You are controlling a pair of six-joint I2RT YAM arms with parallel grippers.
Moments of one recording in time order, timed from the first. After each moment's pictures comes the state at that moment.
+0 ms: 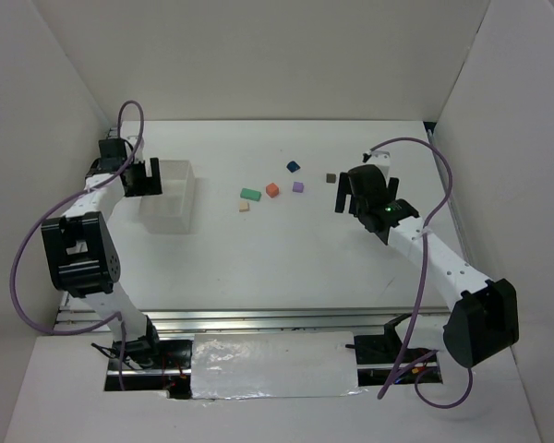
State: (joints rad) left arm 0.22 1.76 1.28 -0.37 0.10 0.07; right arm 0.39 1.26 0.98 -0.43 0.48 0.35
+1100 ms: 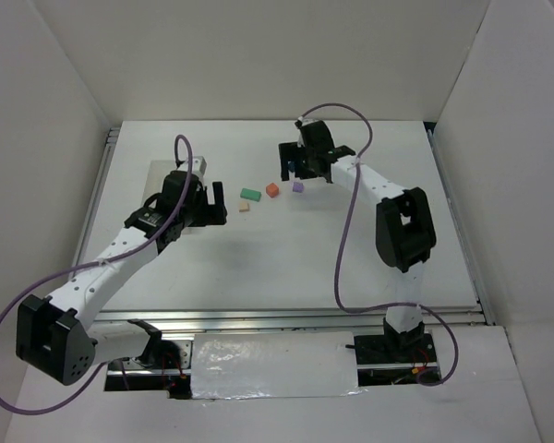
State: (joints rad) left arm -0.42 1.20 0.98 -0.44 -0.15 -0.37; right arm 0.42 1.97 1.60 -0.37 0.01 0.23
